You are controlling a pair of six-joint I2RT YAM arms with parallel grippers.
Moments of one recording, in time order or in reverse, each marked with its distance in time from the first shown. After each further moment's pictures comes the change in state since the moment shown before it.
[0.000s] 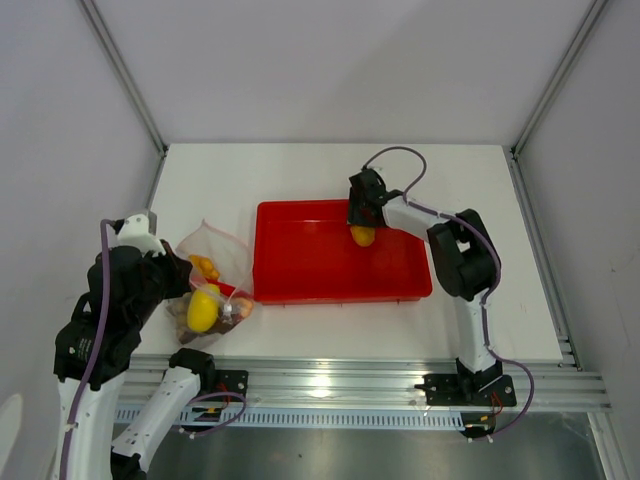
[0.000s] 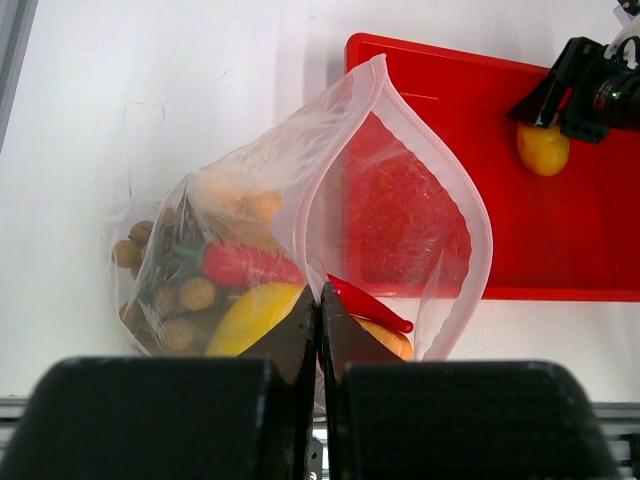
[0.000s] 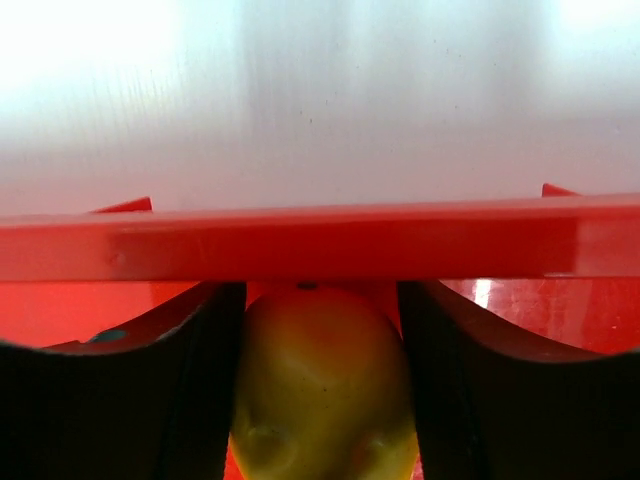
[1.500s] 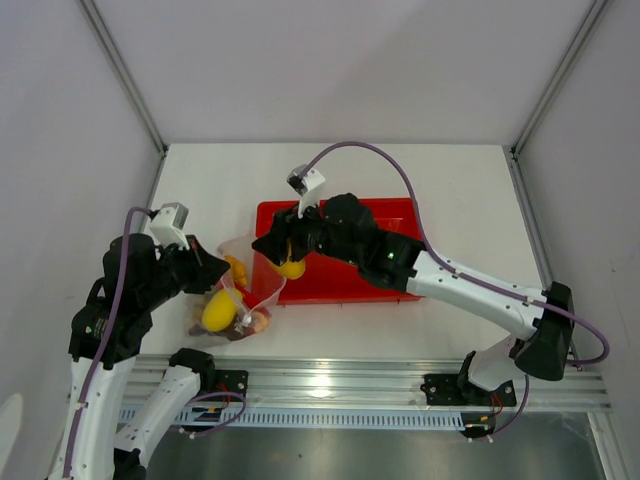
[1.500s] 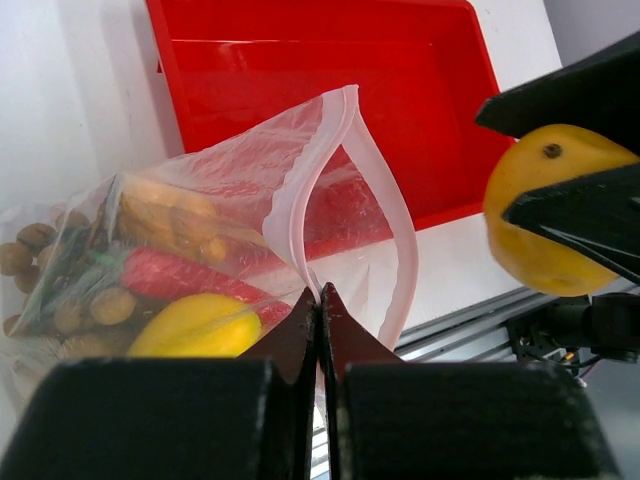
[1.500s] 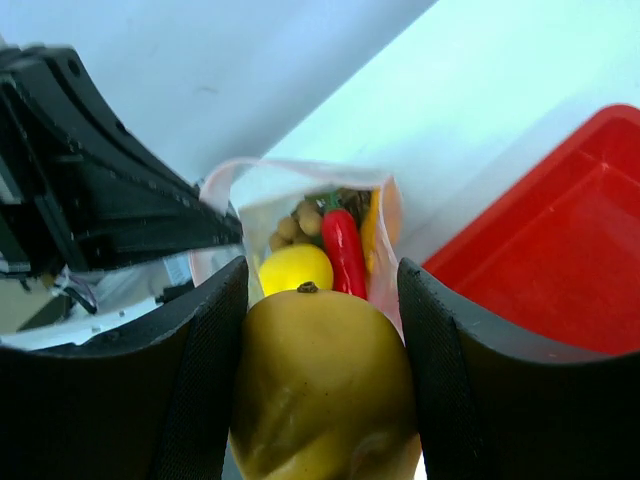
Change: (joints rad) left arm 0.000 0.044 -0.069 0.106 0.381 -0.029; right arm 0.565 -0.653 -0.110 0.181 -0.247 -0.071
